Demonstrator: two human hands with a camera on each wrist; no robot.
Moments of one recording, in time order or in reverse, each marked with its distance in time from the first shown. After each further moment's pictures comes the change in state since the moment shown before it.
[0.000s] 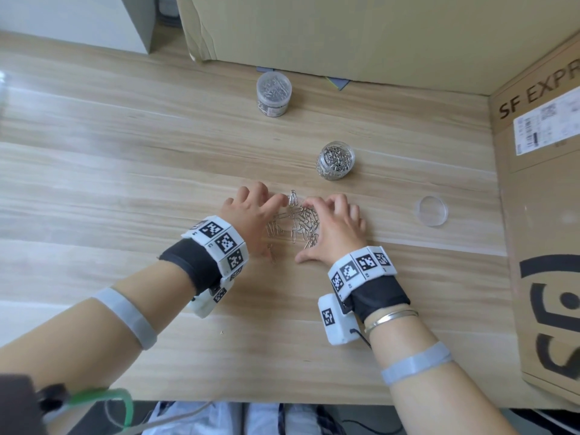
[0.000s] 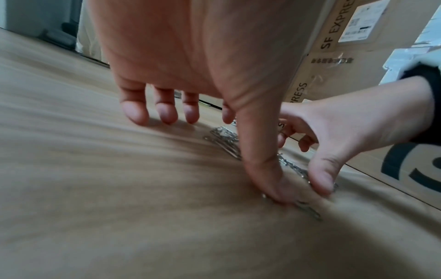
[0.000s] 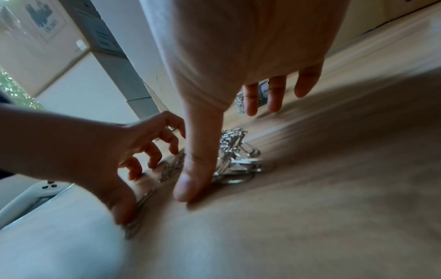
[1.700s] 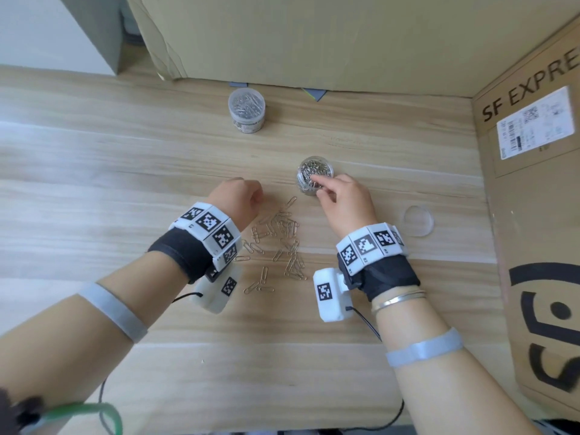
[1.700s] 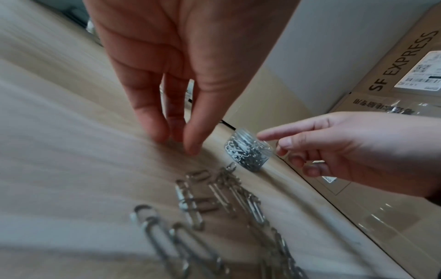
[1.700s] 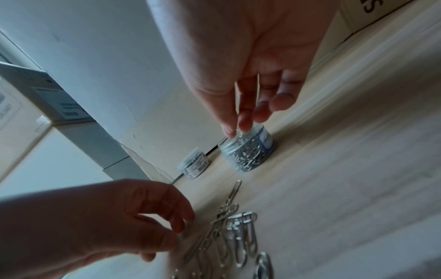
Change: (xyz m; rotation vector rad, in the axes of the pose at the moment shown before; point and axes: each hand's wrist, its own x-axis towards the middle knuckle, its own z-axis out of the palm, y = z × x) left_hand 0.053 0.000 -0.036 -0.391 0.078 -0.128; right_hand 0.052 0.027 -0.048 0.366 0.230 -0.049
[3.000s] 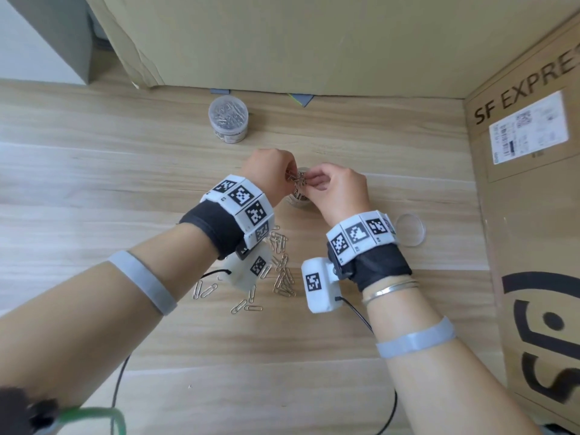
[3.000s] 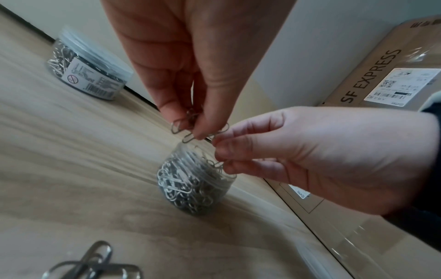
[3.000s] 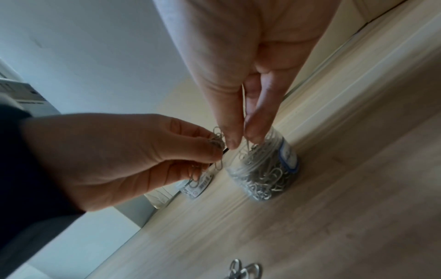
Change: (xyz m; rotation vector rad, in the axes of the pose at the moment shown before) left_hand 0.043 0.075 -0.025 -0.047 0.080 0.126; right_hand 0.033 -0.010 -0.017 0.174 0.024 0.127
